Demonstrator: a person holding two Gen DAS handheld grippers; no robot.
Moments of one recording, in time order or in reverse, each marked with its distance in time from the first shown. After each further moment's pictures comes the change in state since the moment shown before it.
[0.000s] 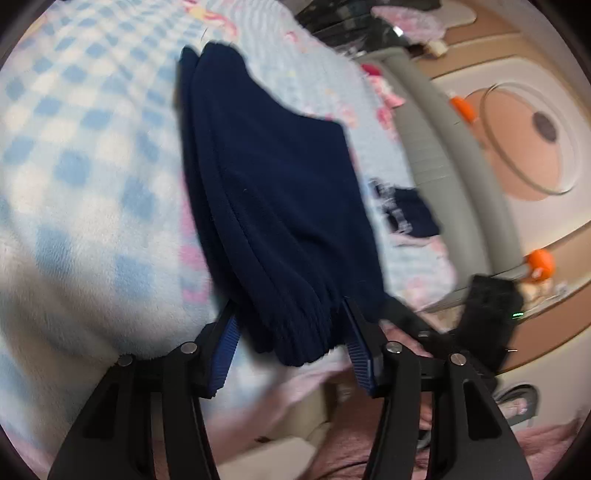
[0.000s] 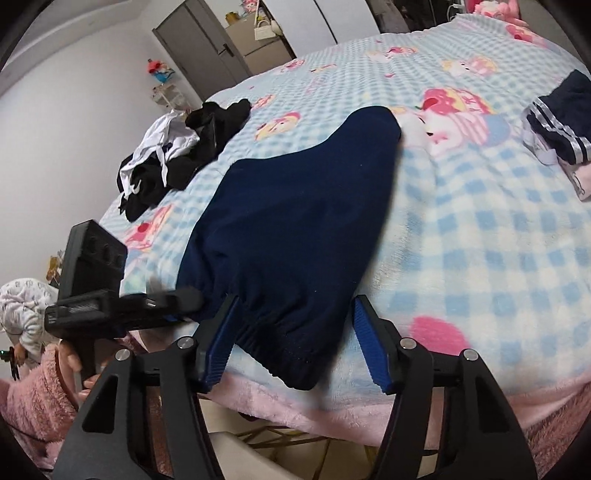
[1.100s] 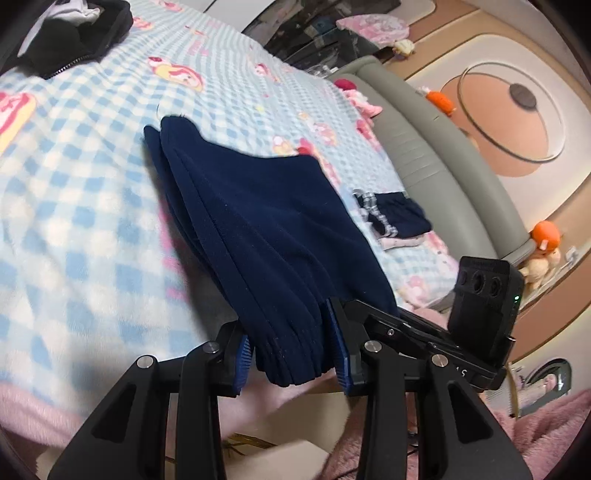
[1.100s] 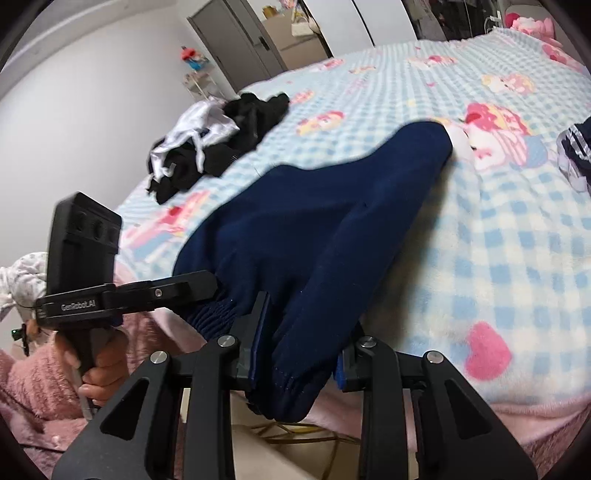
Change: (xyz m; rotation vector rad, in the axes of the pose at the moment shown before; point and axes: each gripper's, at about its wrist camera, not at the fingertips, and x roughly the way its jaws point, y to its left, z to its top) left arm -0.046 -0.047 -0.011 0.148 -0.129 0.007; right arm -0.002 0.032 -0.002 -0.101 -0.014 0.110
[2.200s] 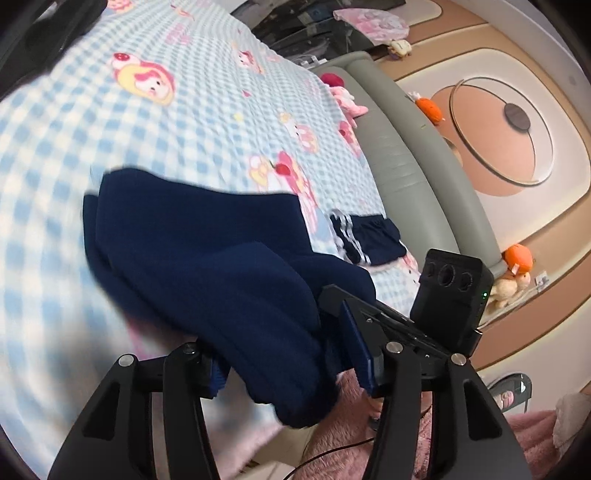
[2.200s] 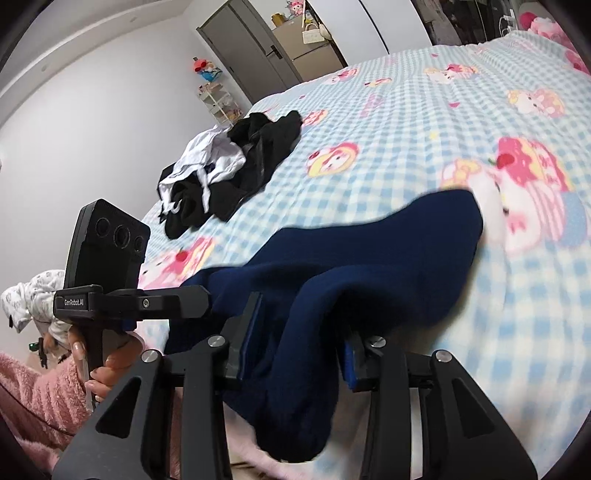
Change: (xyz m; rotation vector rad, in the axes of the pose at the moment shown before) left arm 0.038 0.021 0.093 -0.064 0.096 -0.134; right arm 0.032 -0.024 0.087 0.013 -0.020 0.063
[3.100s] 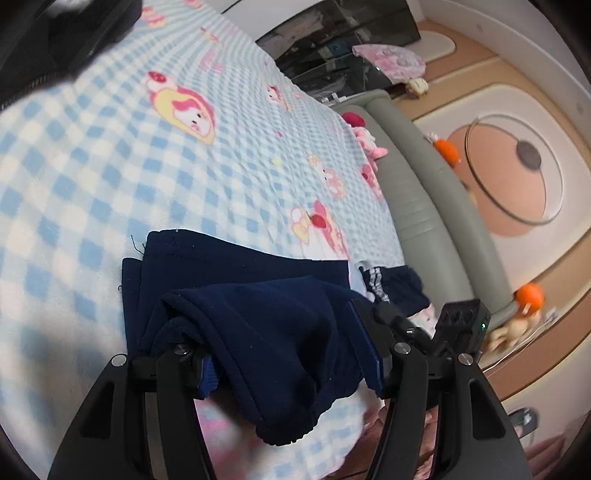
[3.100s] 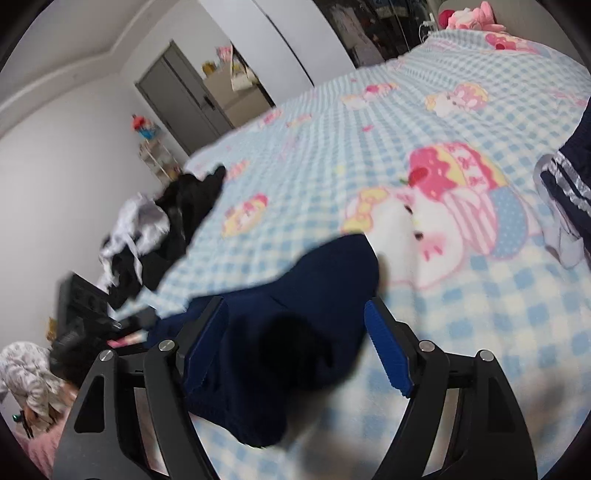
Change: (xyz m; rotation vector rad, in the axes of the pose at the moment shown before) left arm 0.004 0.039 0.019 -0.029 -0.152 0.030; right arm -0.007 -0.064 0.005 0.188 -0.176 -0.204
